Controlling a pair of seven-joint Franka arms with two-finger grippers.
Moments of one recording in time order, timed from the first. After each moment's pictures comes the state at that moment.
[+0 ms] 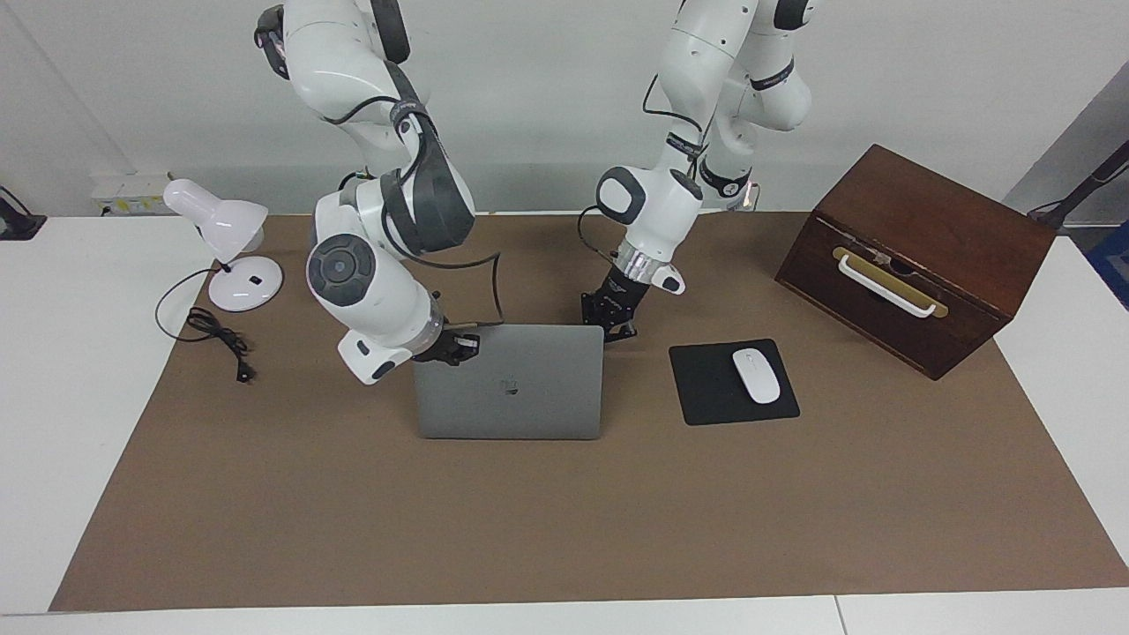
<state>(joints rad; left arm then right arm) -0.72 0.26 -0.09 -2.24 -1.35 3.09 -1.64 0.22 0.50 0.03 -1.35 0.21 1.63 0.33</state>
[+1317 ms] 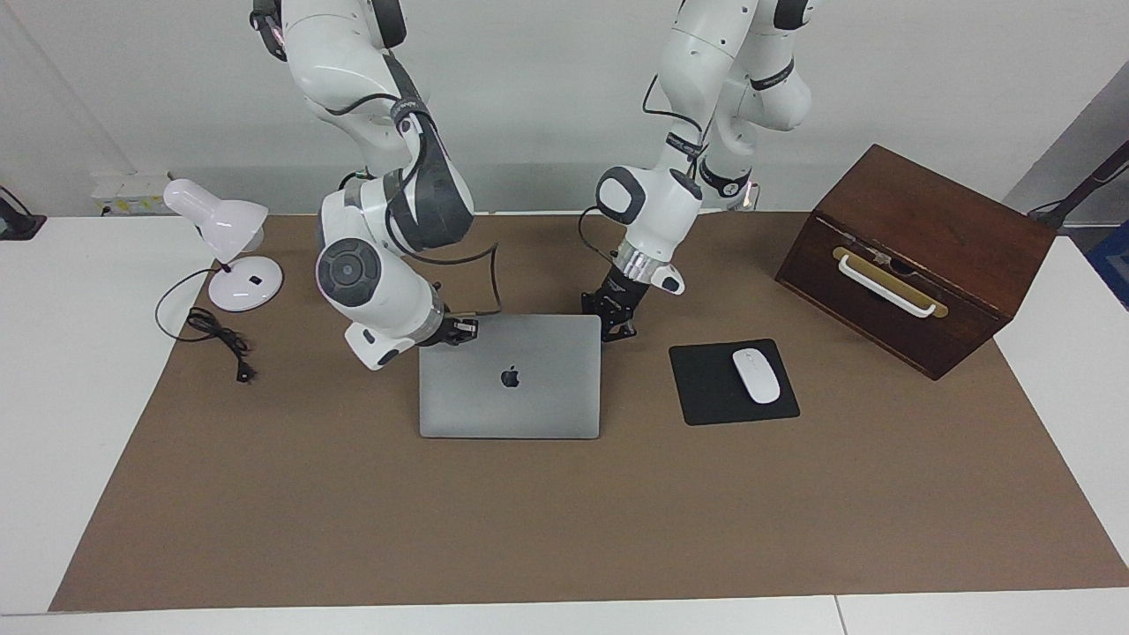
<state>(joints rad) -0.72 0.26 -0.09 -2.24 -1.35 3.09 -1.61 0.22 0.42 0.03 -1.53 0.21 1.64 0.33</state>
